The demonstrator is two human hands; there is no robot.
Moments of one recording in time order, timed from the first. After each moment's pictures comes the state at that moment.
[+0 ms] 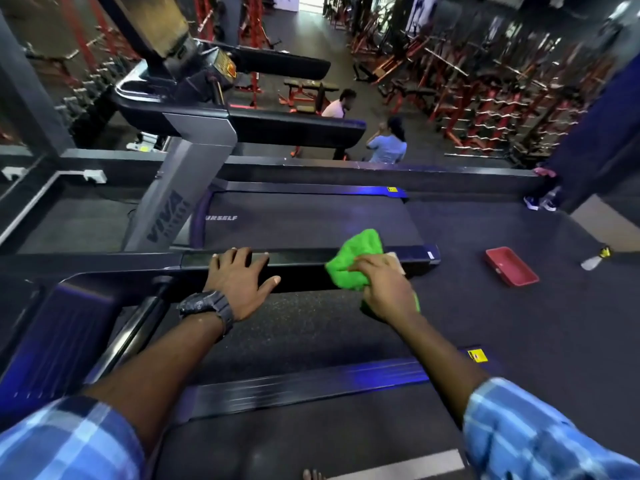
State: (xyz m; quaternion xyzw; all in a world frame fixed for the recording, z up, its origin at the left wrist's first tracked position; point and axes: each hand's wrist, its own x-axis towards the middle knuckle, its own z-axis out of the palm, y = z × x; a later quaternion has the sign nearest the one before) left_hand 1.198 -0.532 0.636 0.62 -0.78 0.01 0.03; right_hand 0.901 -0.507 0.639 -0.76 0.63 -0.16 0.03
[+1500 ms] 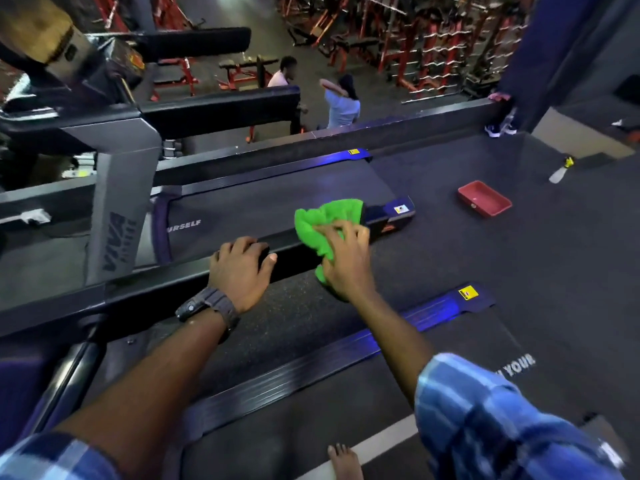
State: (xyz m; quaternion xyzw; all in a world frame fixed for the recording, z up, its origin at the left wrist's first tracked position) left_hand 1.103 -0.545 0.647 0.58 -0.81 -0.08 0.10; right_hand 0.896 -0.521 0.595 -0.64 0.70 -0.32 -0.02
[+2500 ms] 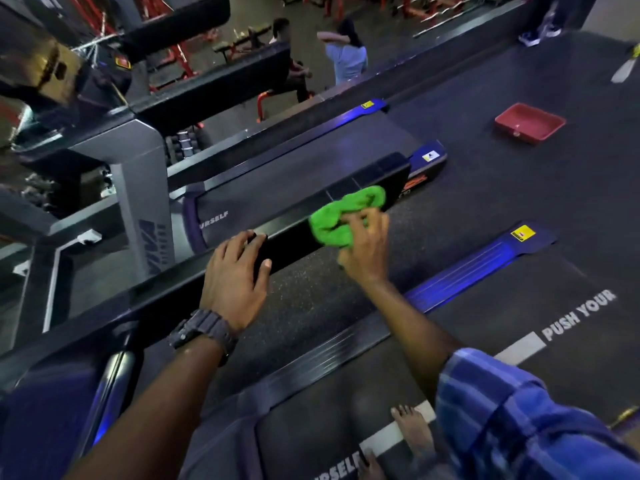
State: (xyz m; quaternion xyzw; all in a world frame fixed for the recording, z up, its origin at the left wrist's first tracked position) left_hand 1.144 -0.535 0.628 0.51 -0.85 -0.01 0.09; right_hand 0.927 -0.523 0.531 -0.51 0.70 -0.49 -0.05
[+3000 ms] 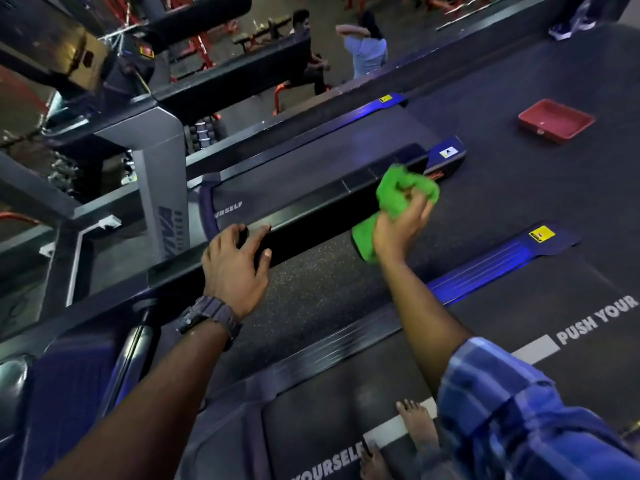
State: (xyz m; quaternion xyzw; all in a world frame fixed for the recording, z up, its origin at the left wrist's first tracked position) left_hand 1.155 -0.525 0.631 0.58 -0.81 0.01 0.10; right_hand 0.910 -0.535 0.540 -0.24 0.73 -0.64 0.05
